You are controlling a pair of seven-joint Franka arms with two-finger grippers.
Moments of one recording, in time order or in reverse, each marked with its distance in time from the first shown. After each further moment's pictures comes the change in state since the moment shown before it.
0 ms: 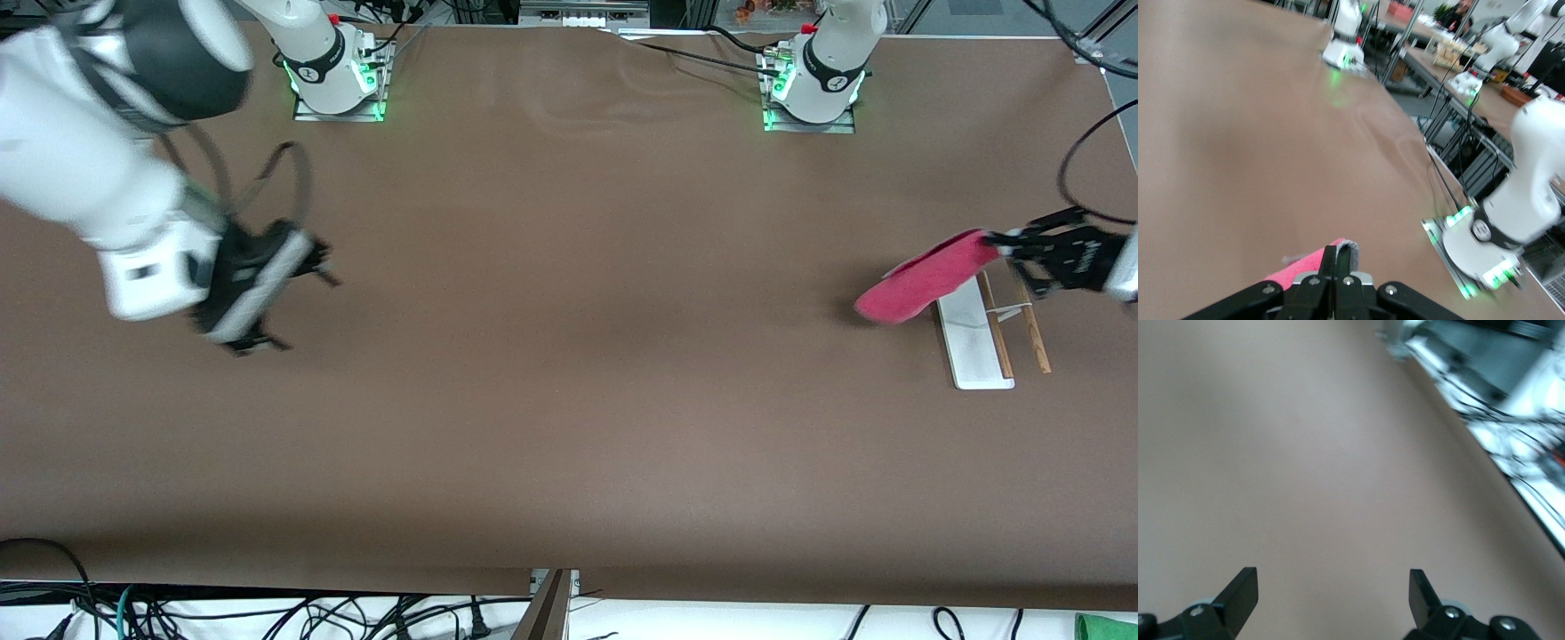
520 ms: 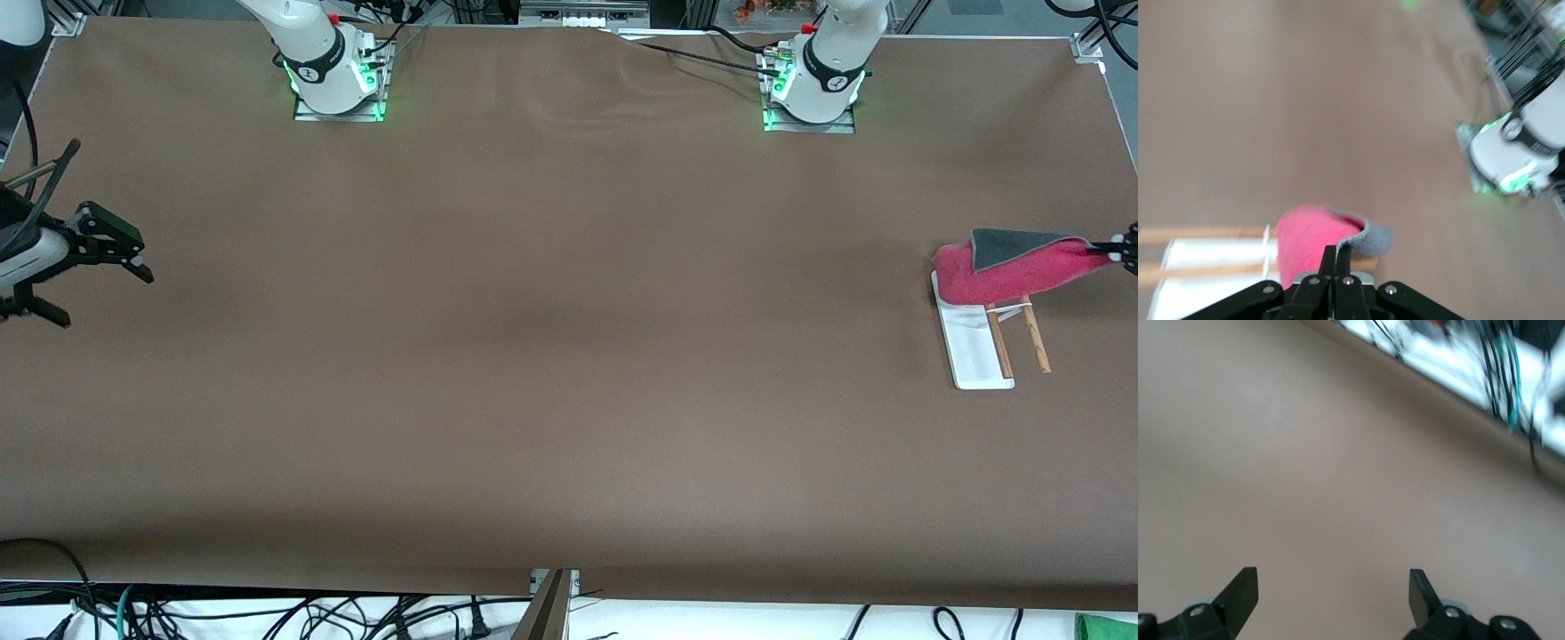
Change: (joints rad) left arm 0.121 0.076 0.106 0.085 0.146 0.257 0.074; right arm -0.072 -0.085 -0.127 -0.002 -0.108 -0.182 0.339
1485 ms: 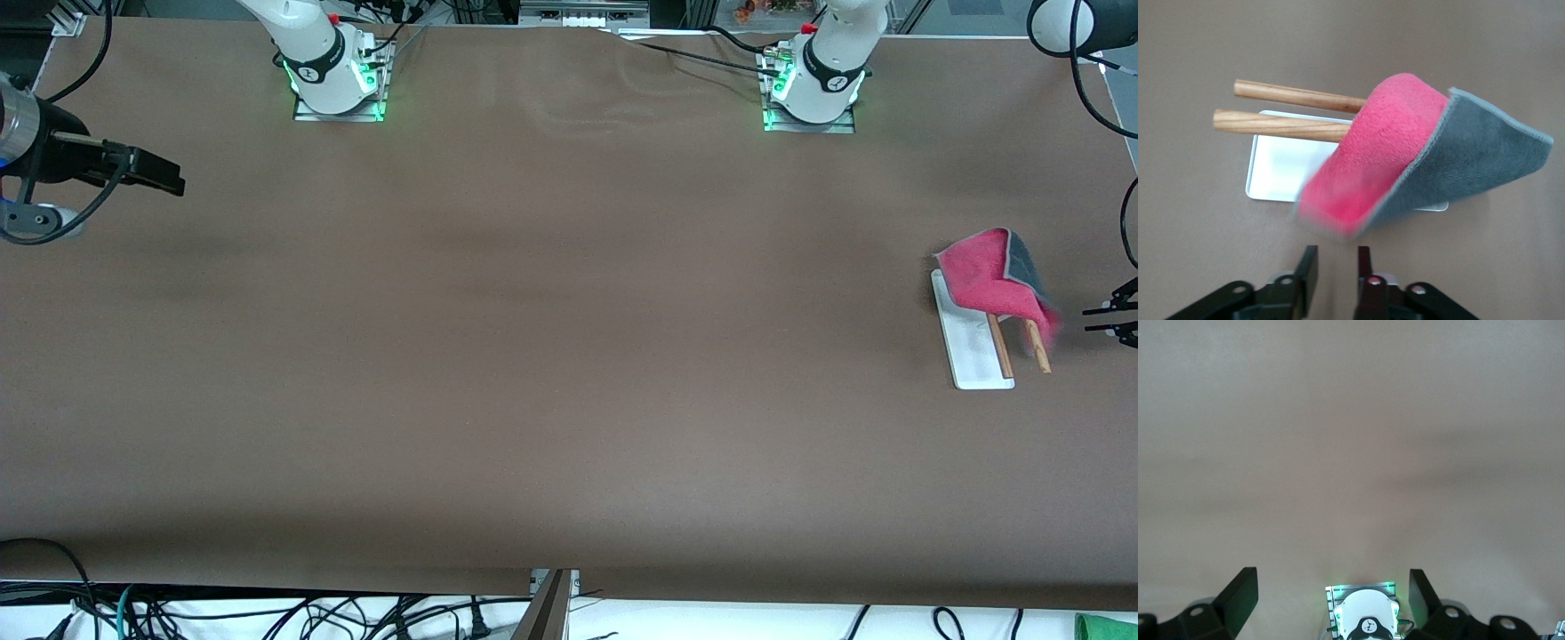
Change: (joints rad) left arm -0.026 0.139 0.006 0.011 0.038 0.363 -0.060; right arm -0.007 -0.082 0.080 -0.023 -0.062 -0.408 0.587
